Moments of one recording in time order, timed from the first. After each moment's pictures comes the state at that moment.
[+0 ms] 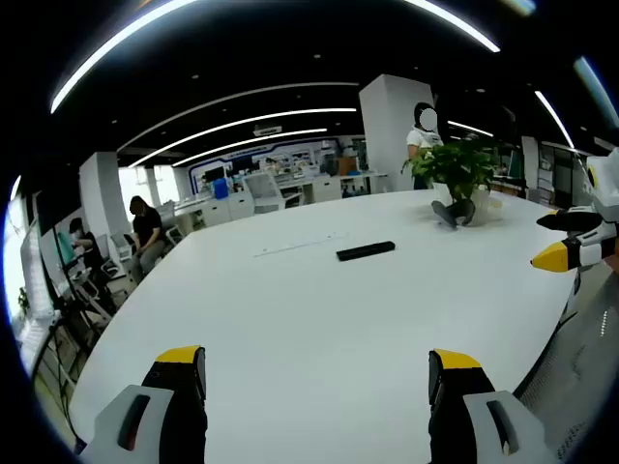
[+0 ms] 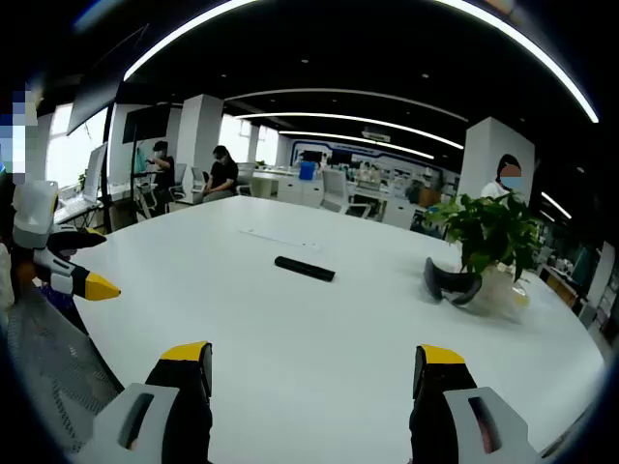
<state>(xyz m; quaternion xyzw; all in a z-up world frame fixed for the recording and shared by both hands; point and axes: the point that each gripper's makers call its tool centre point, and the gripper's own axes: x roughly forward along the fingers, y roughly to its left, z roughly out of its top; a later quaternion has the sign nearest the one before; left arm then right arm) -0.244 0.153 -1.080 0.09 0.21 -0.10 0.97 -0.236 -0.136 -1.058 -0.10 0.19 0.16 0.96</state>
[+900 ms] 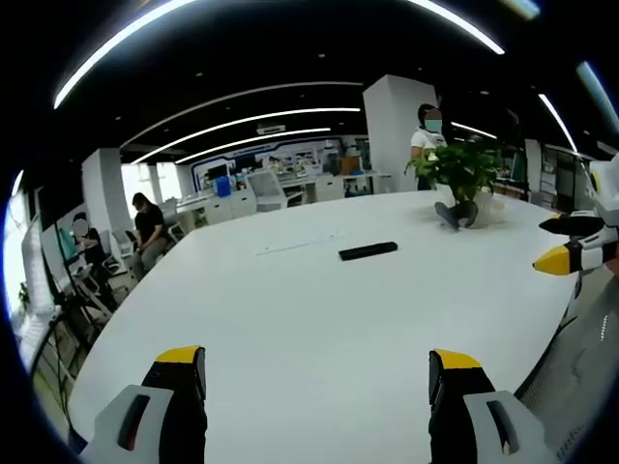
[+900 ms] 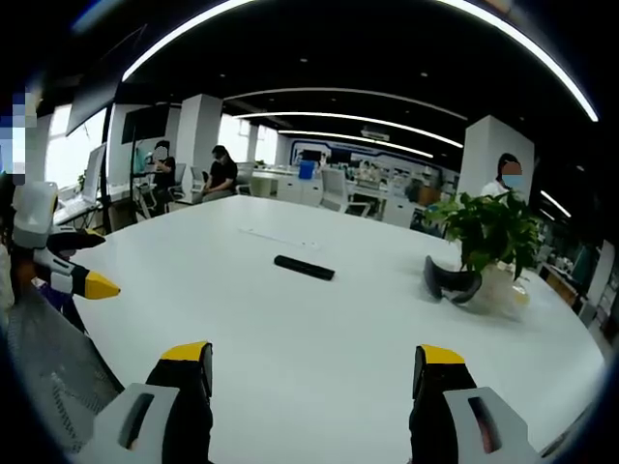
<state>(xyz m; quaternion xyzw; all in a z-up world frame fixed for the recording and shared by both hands) -0.244 0.154 -1.081 0.08 0.22 -0.09 0.97 -0.235 -0.138 -1.060 -0.10 0.19 0.16 0.96</state>
